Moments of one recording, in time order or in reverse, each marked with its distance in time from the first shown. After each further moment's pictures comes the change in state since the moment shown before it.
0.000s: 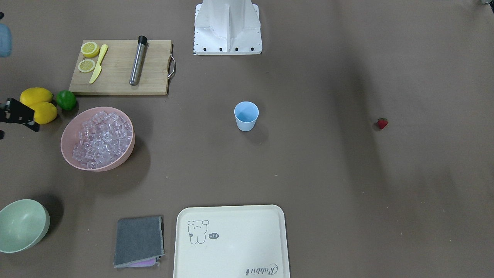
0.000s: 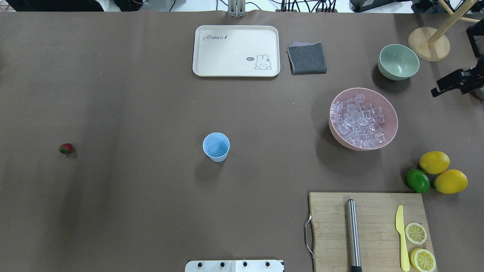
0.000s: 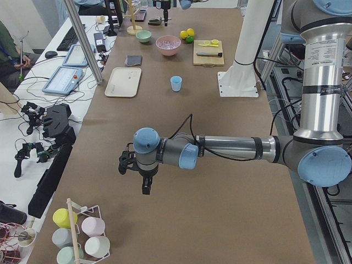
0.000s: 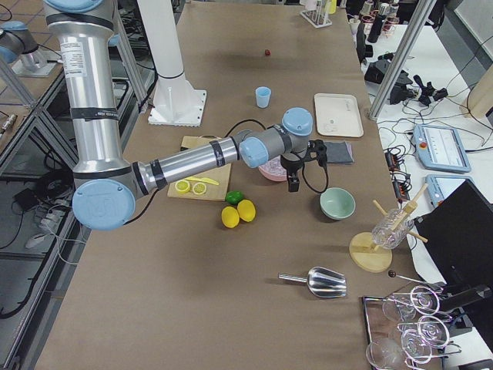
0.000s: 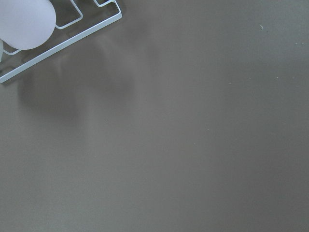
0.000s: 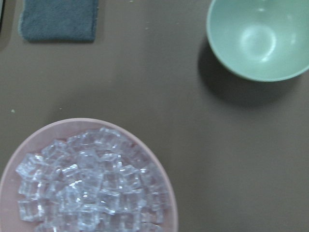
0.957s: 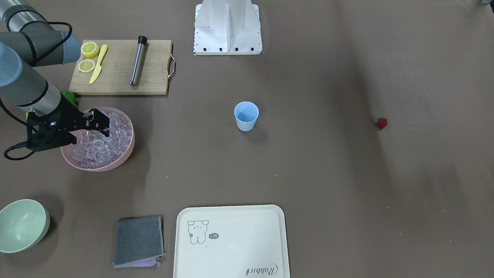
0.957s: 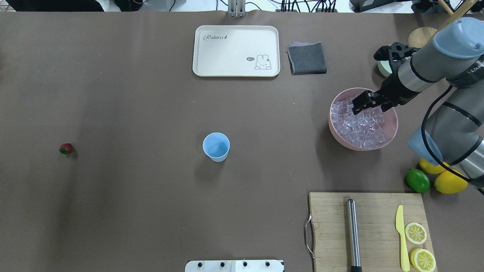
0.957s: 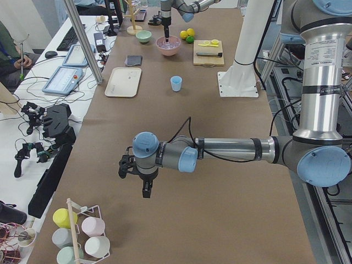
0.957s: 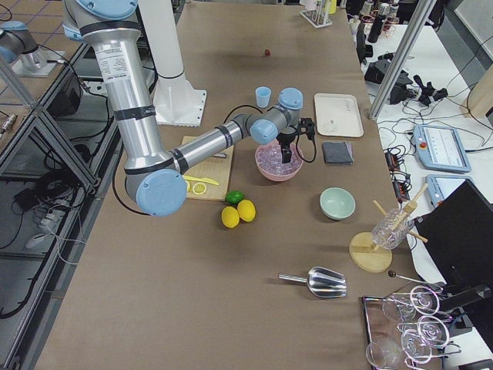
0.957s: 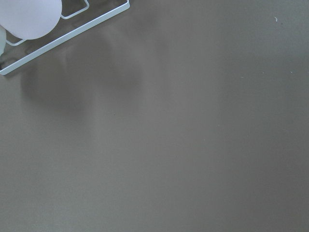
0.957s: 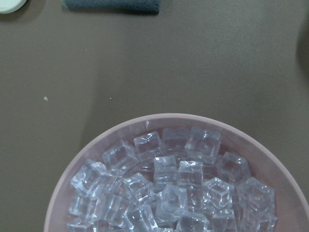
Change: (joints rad) left arm 0.000 -0.004 0.025 -0.004 0.000 0.005; right arm -0.165 0.099 -0.050 0.009 -0.118 0.094
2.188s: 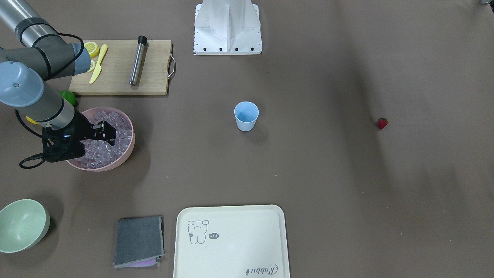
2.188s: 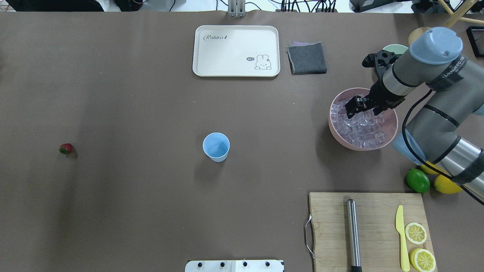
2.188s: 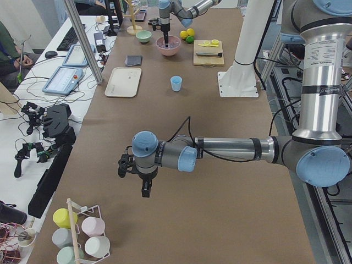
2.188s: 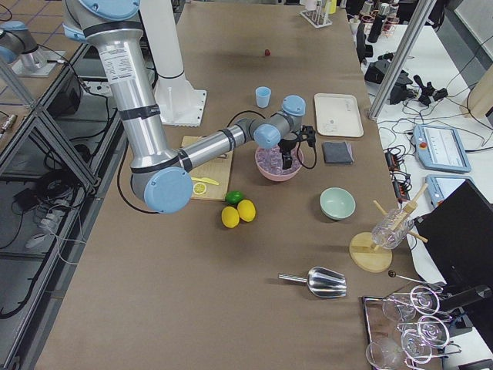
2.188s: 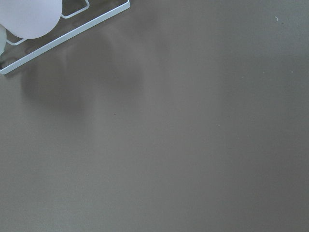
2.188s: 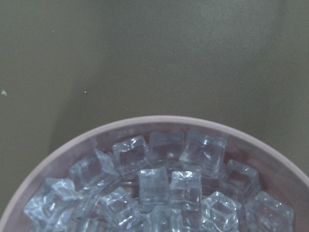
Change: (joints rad) left arm 0.000 -0.005 0.000 0.001 0.000 0.000; right arm -0.040 0.036 -0.098 0.000 -0.026 0.001
